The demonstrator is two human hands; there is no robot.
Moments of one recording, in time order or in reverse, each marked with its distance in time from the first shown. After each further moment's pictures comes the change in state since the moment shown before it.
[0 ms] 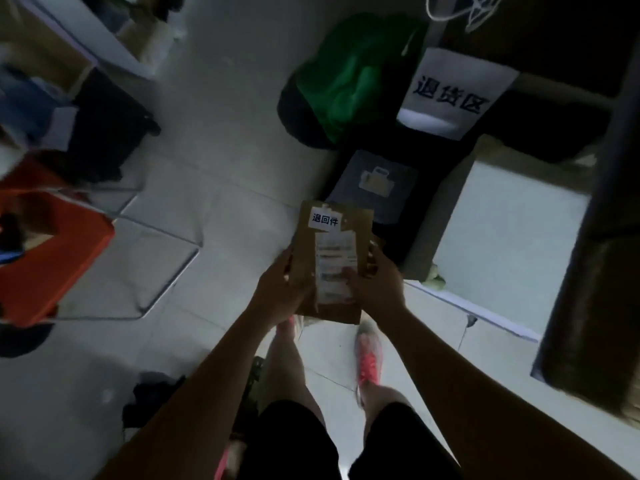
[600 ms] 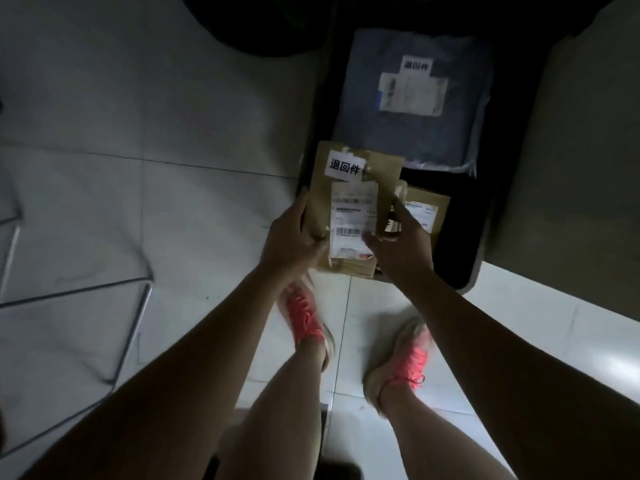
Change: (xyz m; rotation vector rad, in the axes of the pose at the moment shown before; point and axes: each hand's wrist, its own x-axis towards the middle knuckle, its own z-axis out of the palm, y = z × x) left_hand 0.374 -0.225 0.075 0.378 -0.236 0.164; right_hand 0.310 0.187 0.173 0.029 0.202 0.154
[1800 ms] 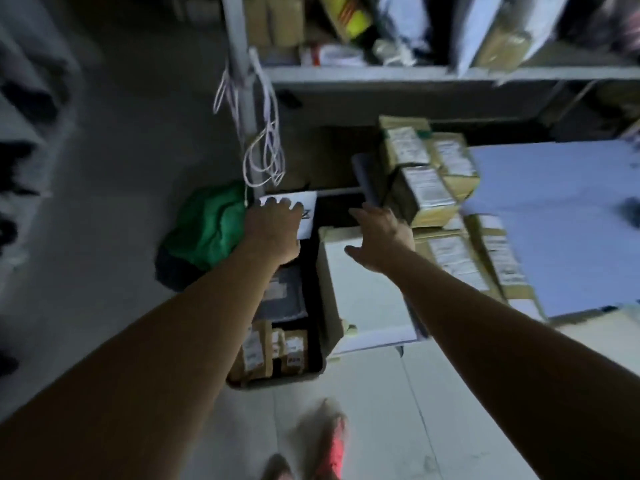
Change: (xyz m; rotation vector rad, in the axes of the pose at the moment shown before) left_hand -0.321 0.527 -0.233 1.027 0.319 0.683; right_hand -0.382 -0.312 -0.438 -0.875 0.476 -0.268
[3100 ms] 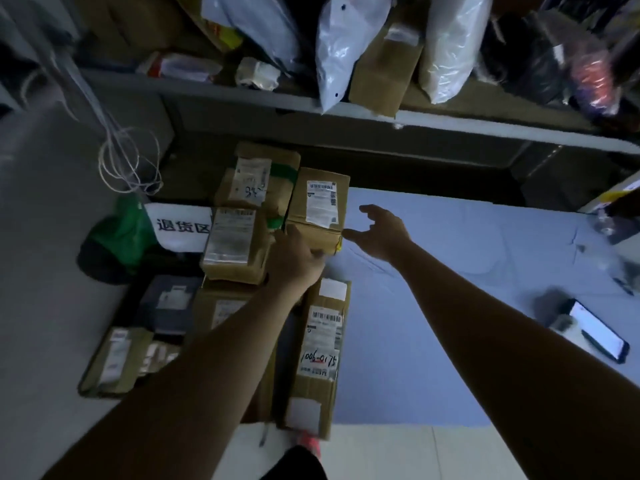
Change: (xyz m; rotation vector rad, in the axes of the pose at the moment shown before) left_hand 0.260 0.424 -0.017 -0.757 0.113 -0.614; right_hand 0.157 0.452 -0.066 0.556 -0.090 0.046
